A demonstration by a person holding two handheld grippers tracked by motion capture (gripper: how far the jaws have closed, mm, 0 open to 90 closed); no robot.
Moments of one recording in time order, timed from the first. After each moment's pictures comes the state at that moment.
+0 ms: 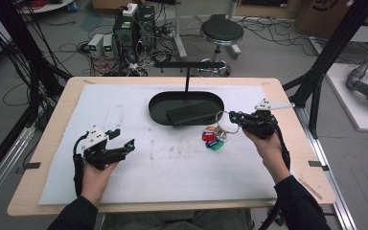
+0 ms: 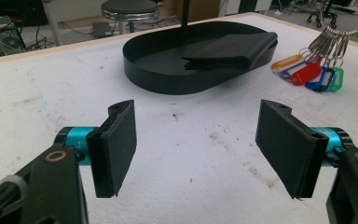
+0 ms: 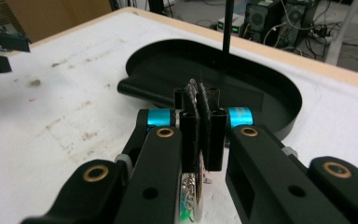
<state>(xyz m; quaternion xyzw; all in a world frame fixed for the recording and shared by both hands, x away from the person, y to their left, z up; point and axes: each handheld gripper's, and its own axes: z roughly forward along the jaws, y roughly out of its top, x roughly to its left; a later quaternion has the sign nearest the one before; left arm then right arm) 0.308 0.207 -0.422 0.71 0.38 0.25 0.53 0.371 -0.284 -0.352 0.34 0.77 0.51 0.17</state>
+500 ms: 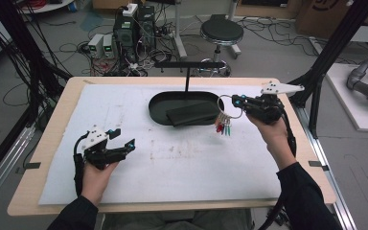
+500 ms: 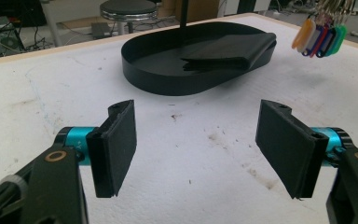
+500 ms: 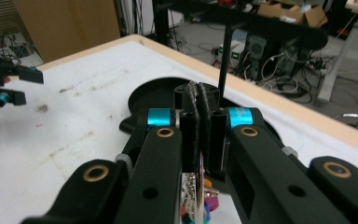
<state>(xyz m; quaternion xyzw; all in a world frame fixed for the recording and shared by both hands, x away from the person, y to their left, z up) 0.308 0.206 -0.421 0.71 0.38 0.25 0.54 0.383 -0.285 -0.304 0.30 0.77 0.53 0.19</state>
